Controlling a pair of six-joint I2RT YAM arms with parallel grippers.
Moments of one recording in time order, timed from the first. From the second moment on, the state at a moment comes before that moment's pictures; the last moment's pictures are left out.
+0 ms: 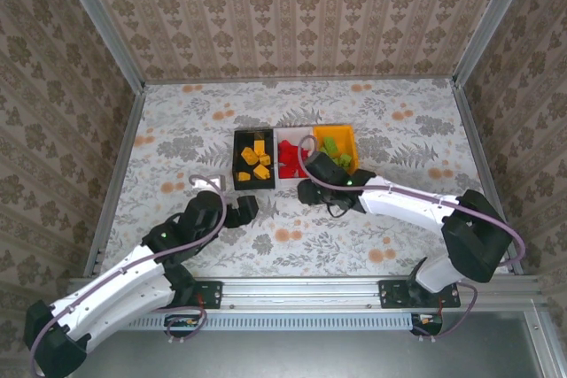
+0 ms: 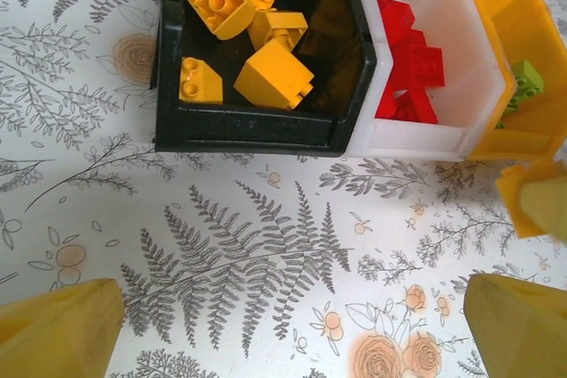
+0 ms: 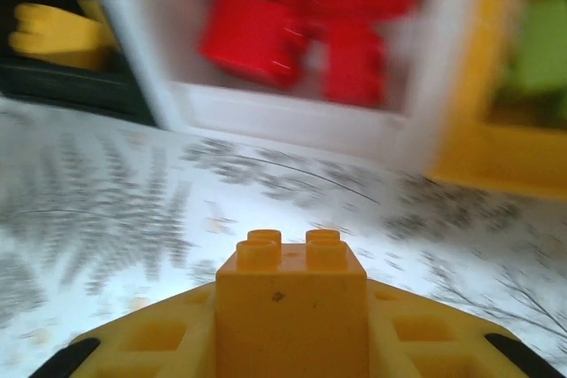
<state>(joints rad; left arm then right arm) -0.82 0.64 0.42 -0.43 -0.21 -0.74 0.81 1.51 0.99 -0.41 0.10 0.62</state>
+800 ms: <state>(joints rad) -0.80 0.54 0.39 -0.53 -0.24 -0.78 0.82 2.14 1.73 -0.38 0.02 0.52</state>
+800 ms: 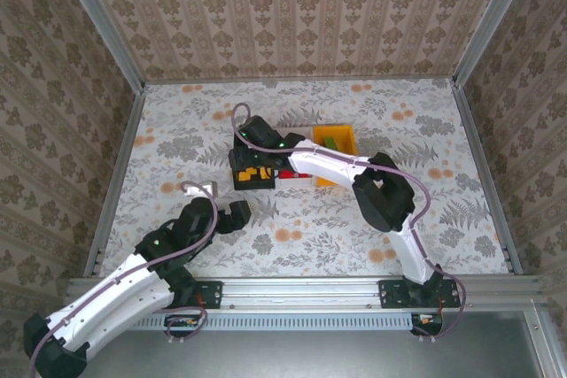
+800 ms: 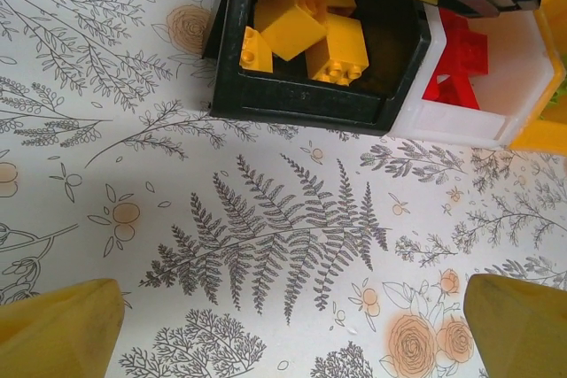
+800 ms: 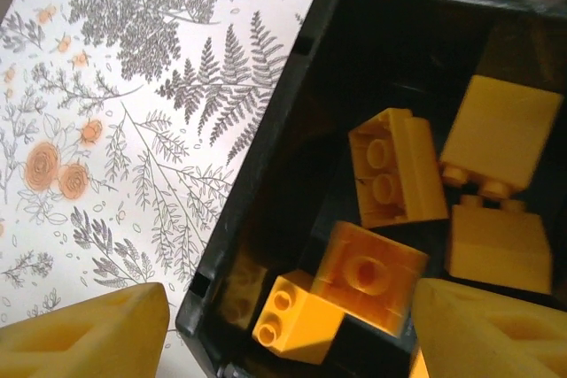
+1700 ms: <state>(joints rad) -0.29 1.07 0.55 -0.08 -0.42 -0.35 0.69 0.99 0.66 -0.22 0.56 0.56</state>
